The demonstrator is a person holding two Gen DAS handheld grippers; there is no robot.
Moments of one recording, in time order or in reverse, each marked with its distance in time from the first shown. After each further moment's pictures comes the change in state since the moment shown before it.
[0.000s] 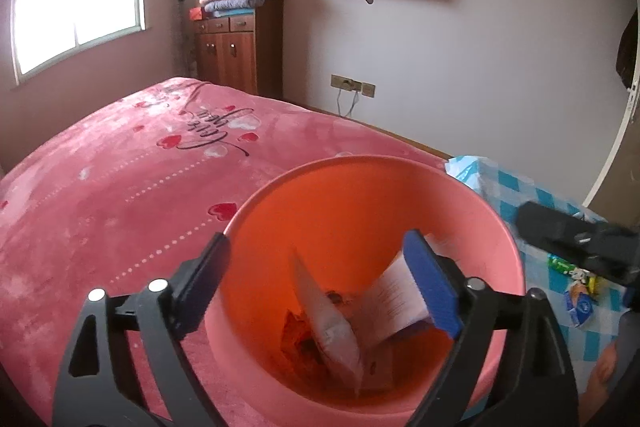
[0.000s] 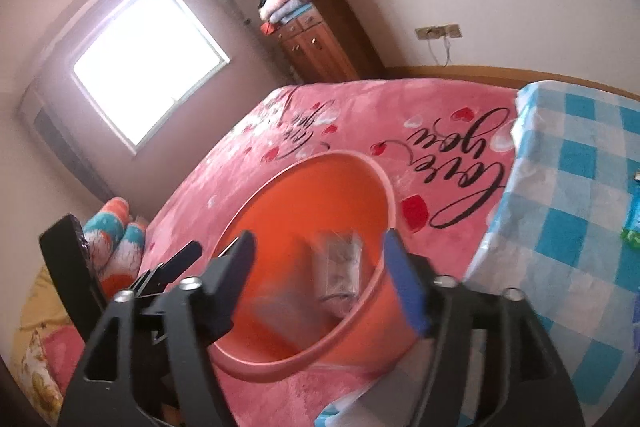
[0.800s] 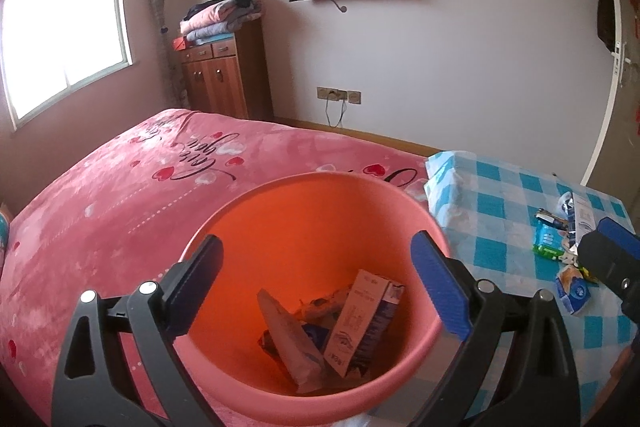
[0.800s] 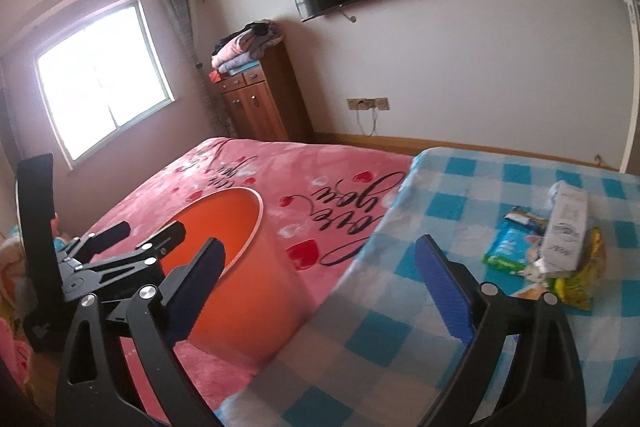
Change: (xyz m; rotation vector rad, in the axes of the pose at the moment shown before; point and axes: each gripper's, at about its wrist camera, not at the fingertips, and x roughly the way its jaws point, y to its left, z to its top) left arm -0.028 -0.060 0.004 0.125 -0.043 0.008; right arm -0.093 -0.032 -0.037 -0.128 -0.237 -0.304
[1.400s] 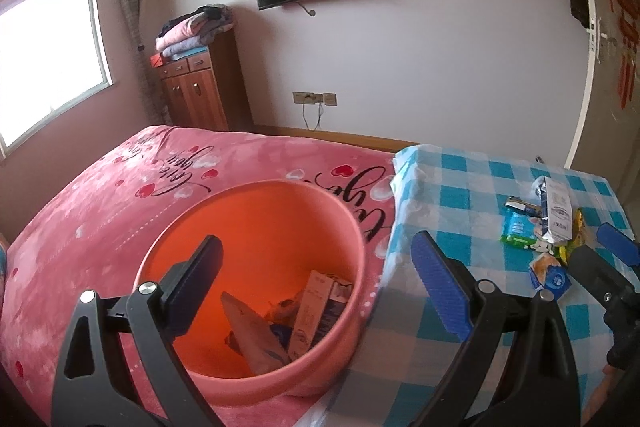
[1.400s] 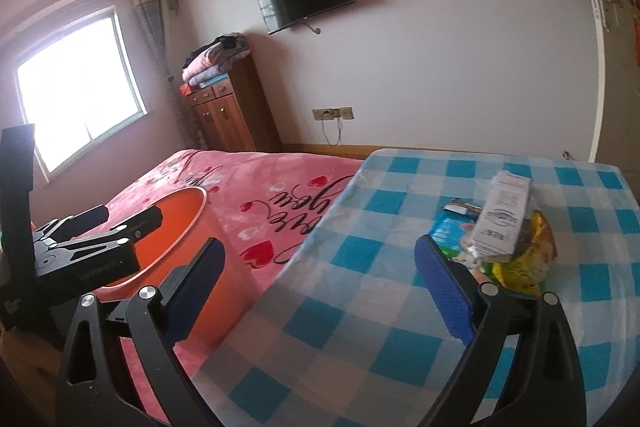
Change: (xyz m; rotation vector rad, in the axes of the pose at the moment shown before) left arm -0.016 -0.057 0.000 0.091 -0.012 -0.042; right arm -0.033 -0.053 -0.023 0.040 -0.046 -0.100
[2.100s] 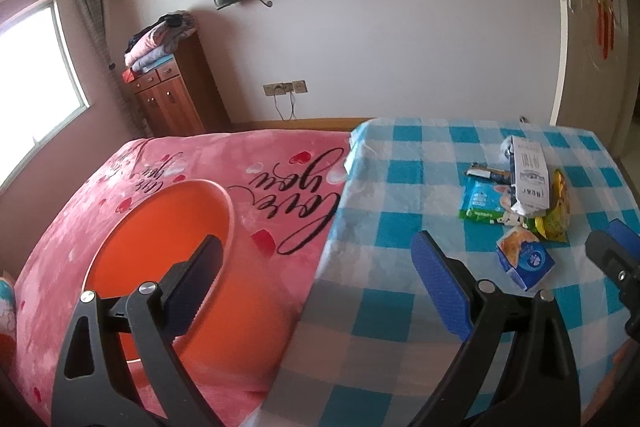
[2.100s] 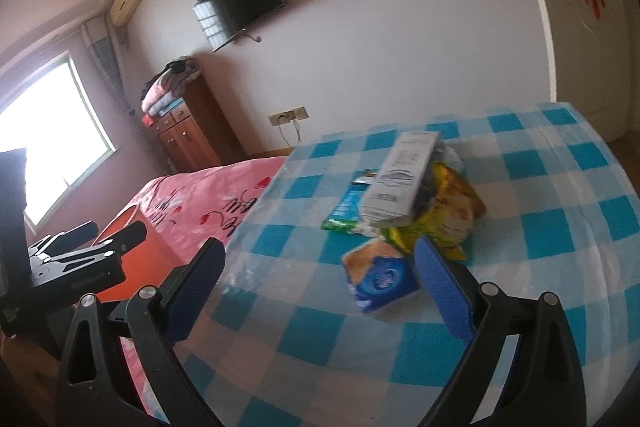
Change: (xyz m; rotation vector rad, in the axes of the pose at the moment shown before) left arm 0.015 -0.093 -0.009 0.142 0.054 -0.023; right arm -0.019 -0.110 -0.031 0.191 -0.010 -0.077
